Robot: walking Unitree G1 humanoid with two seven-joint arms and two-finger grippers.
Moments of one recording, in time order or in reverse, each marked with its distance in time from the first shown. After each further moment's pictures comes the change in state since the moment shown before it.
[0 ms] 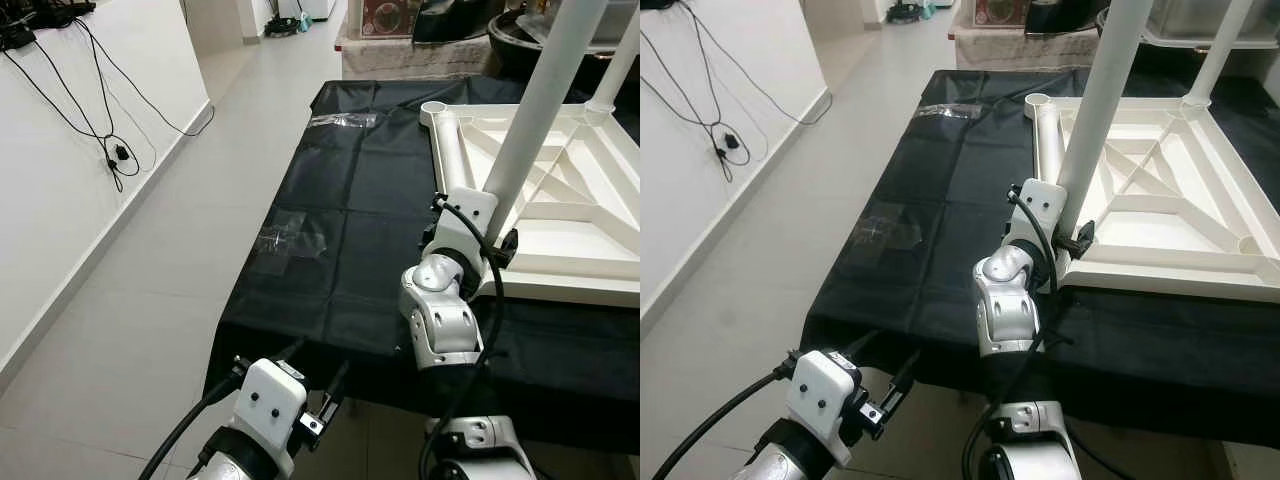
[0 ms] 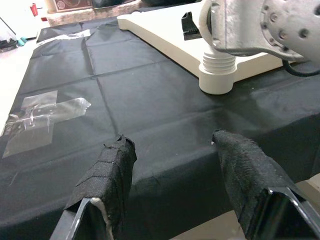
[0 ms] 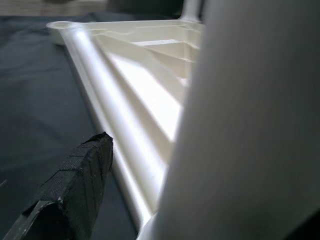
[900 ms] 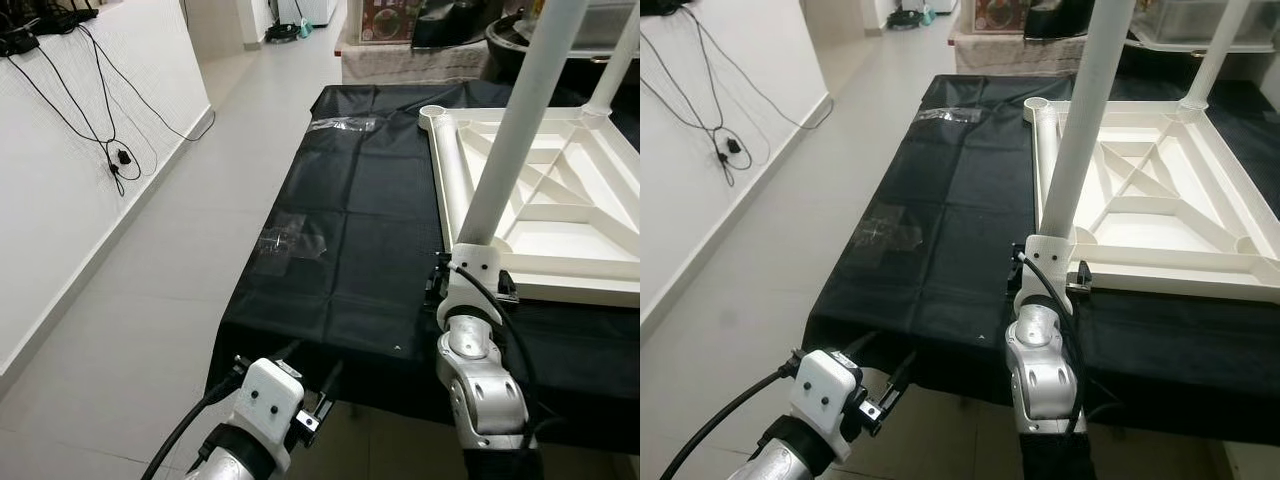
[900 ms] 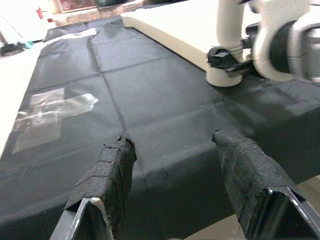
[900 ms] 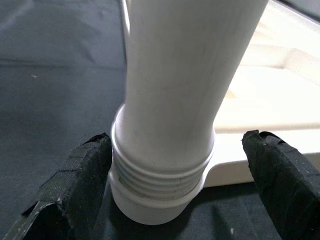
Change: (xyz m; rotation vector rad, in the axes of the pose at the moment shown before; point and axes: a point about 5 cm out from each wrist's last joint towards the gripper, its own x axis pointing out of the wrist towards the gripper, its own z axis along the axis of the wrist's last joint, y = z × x) left arm 0.004 0.009 -0.011 0.026 0.016 0.020; right arm -0.015 -0.054 -0.047 -0.161 0.054 0.264
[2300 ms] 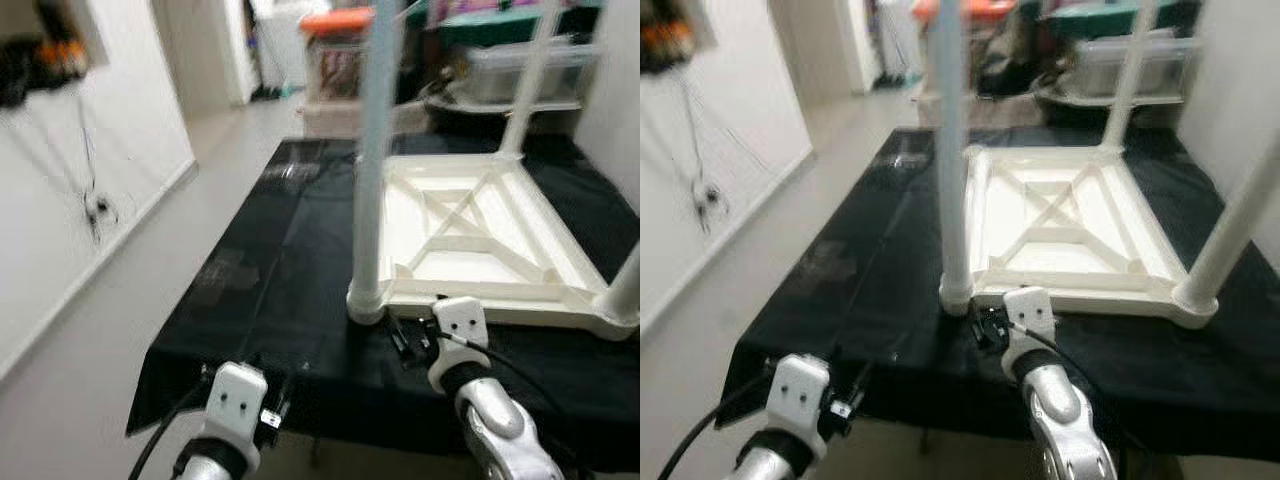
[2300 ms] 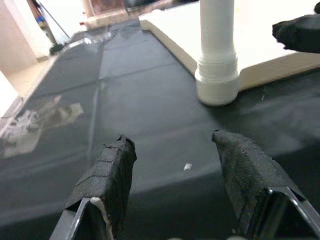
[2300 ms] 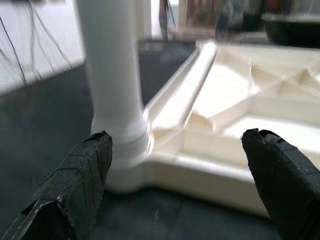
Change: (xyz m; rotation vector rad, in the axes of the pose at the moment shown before) left arm 0.000 0.028 -0.026 -0.031 0.084 0.217; right arm -0.029 0.011 -0.015 0.061 -0.182 0.587
